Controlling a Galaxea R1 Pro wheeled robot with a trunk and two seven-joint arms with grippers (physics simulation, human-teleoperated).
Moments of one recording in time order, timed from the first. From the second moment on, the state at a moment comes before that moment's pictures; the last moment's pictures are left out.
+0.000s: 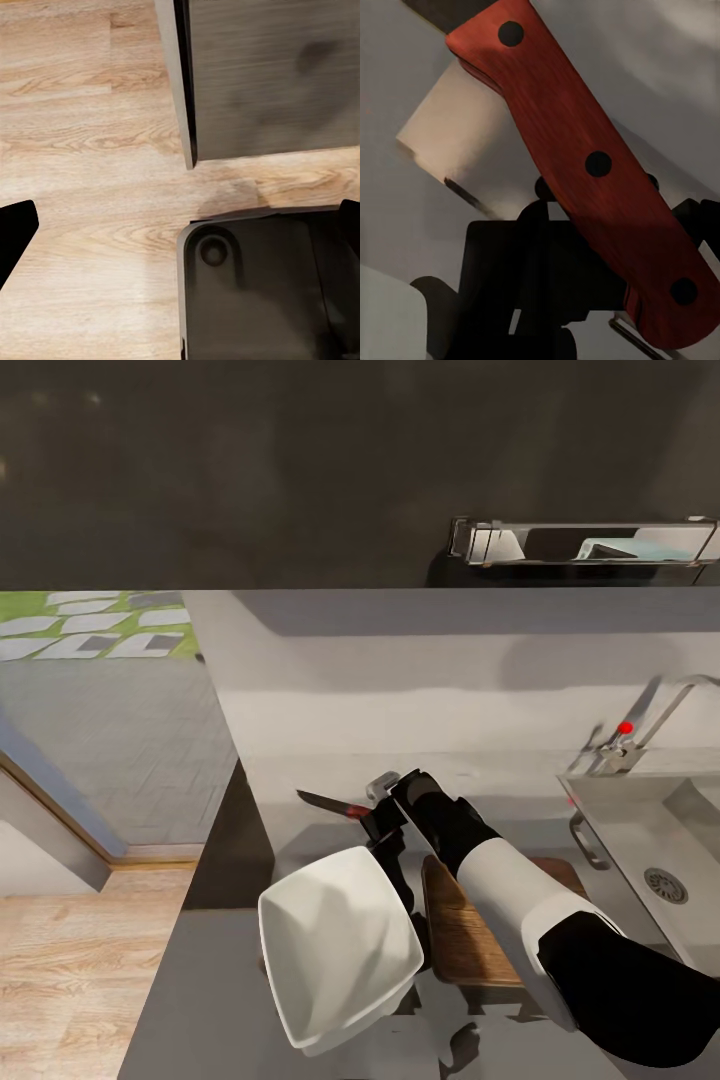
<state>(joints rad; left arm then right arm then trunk) 0.34 0.12 -0.28 -0.57 0.12 -0.81 0.20 -1.09 0.17 0.44 -0.58 0.16 0.83 0.41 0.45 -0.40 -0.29</state>
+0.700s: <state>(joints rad) 0.34 0.12 -0.28 -0.57 0.12 -0.81 0.20 -1.09 0.17 0.44 -0.56 0.14 0.83 0.42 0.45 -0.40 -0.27</state>
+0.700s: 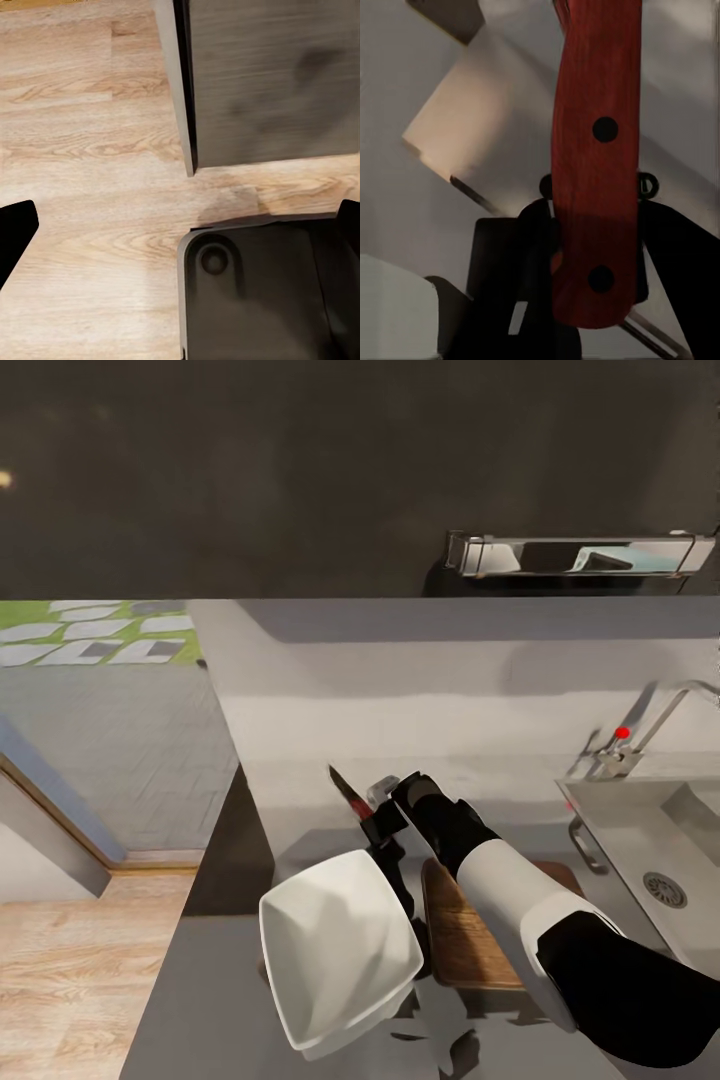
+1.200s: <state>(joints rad) 0.34 0.12 -0.28 -0.57 0.12 -0.81 0.20 -1.09 0.17 0.44 -0.57 0.14 0.83 0.42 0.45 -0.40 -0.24</state>
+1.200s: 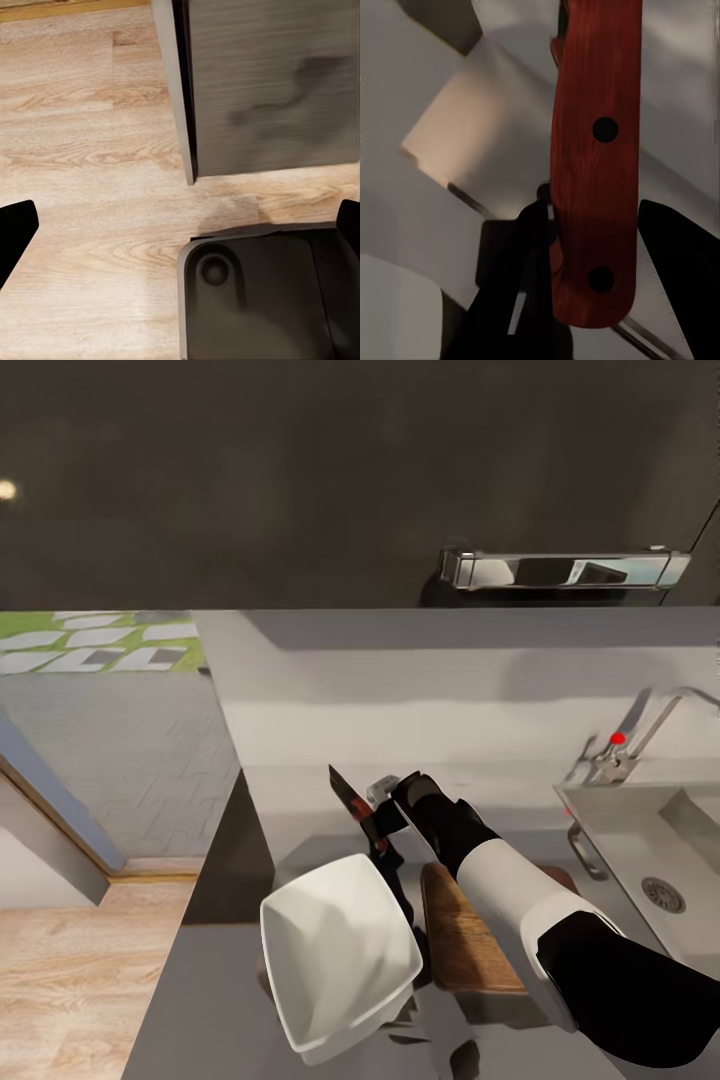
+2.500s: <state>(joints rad) 0.34 0.12 -0.28 -0.57 0.12 -0.81 0.20 -1.09 0.17 0.52 -0.79 0.30 0.93 0.38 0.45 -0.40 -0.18</state>
